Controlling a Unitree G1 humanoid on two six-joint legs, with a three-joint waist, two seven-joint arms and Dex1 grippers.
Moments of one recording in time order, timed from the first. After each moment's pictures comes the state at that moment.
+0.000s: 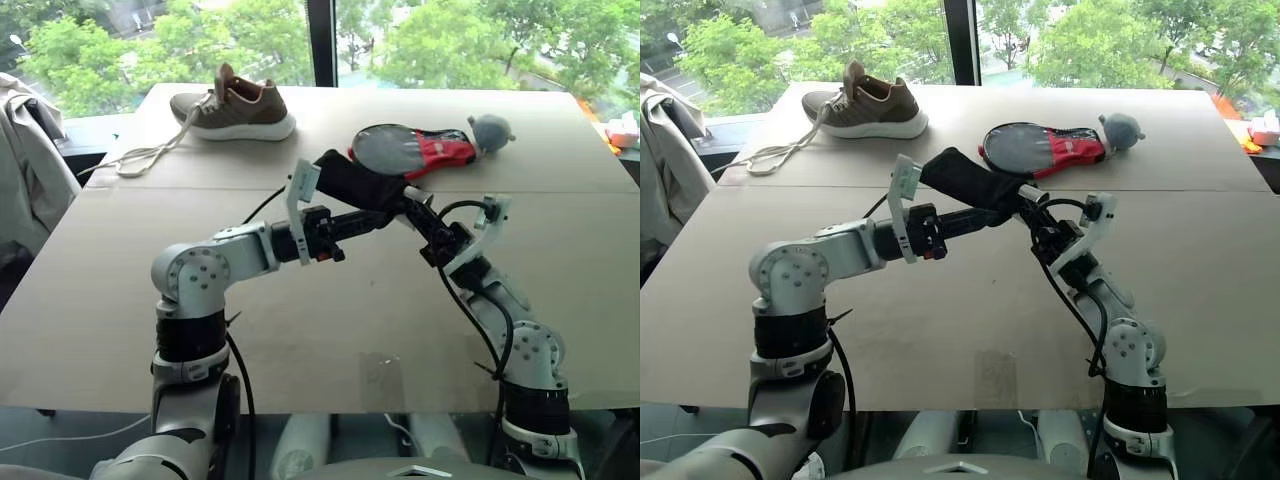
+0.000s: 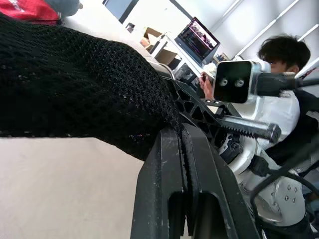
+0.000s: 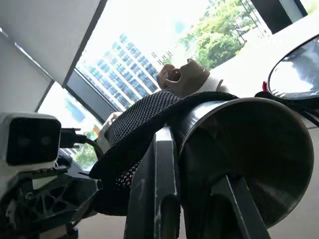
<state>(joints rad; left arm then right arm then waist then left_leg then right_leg) -0.59 0.31 0.18 -0.22 -0.95 1.23 -0.58 -0.23 0.00 -0.16 -0.33 1.09 0.66 0.21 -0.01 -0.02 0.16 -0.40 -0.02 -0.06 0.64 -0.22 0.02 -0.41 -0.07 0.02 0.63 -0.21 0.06</state>
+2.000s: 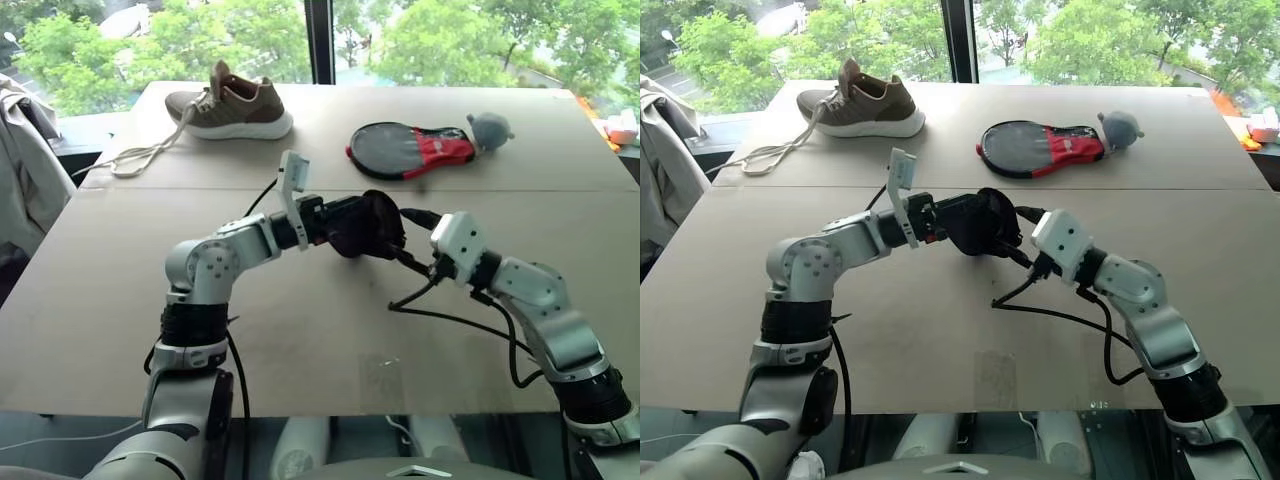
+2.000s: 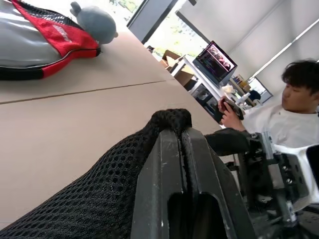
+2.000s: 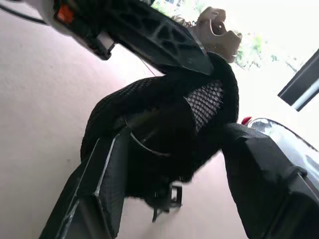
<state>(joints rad) -0.60 0.38 0.08 -0.03 -0.86 0.97 -0.62 -0.26 -0.48 0.14 -0.39 0.27 0.25 0.63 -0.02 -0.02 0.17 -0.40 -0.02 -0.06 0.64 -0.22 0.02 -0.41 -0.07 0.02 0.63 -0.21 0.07</state>
